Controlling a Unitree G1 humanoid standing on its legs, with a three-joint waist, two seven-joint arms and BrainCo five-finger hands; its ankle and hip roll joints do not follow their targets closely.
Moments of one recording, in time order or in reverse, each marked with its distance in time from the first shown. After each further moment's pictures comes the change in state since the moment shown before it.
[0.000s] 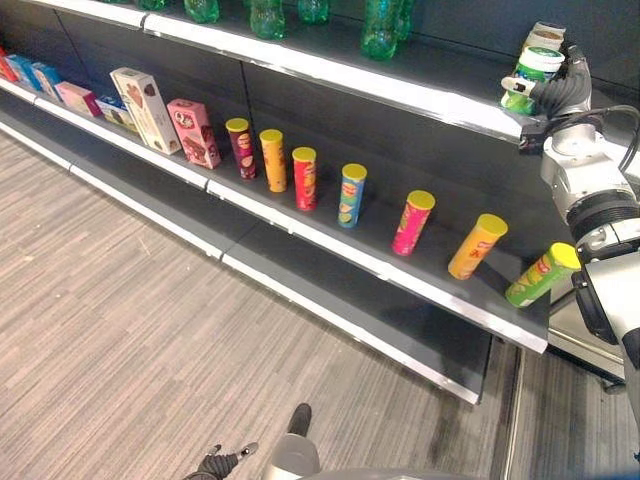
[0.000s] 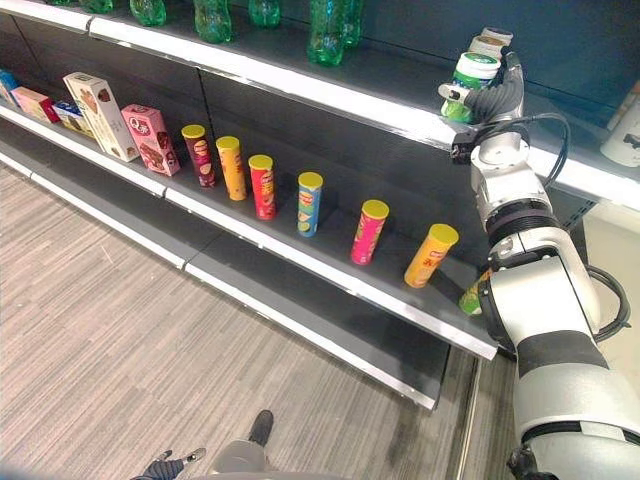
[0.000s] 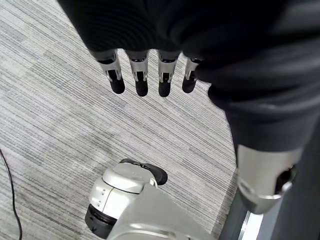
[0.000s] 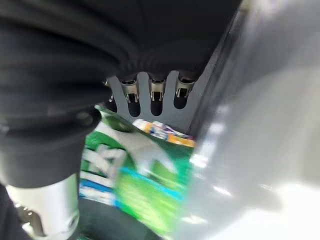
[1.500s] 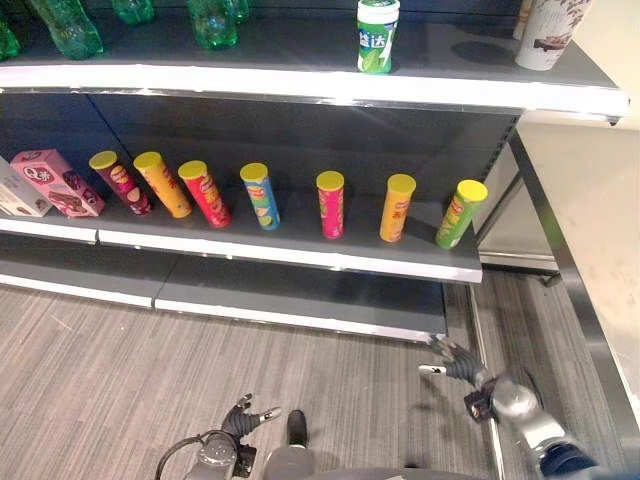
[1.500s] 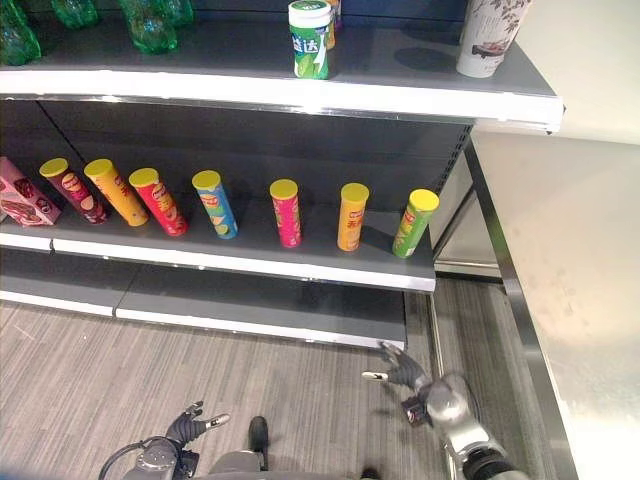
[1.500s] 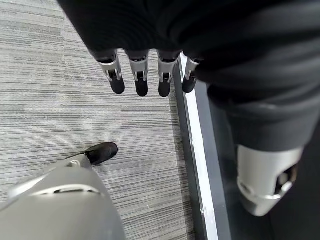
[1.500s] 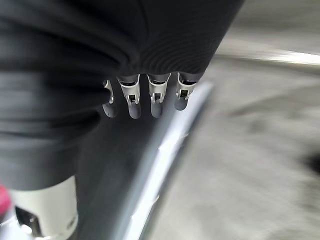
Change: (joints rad) left arm -0.033 -0.007 -0.012 -0.185 0.198 -0.020 -0.097; right arm 1.227 0.305 -0.106 -0.103 -0.183 0.017 0.370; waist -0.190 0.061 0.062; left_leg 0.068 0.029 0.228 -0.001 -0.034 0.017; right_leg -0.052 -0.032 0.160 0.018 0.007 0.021
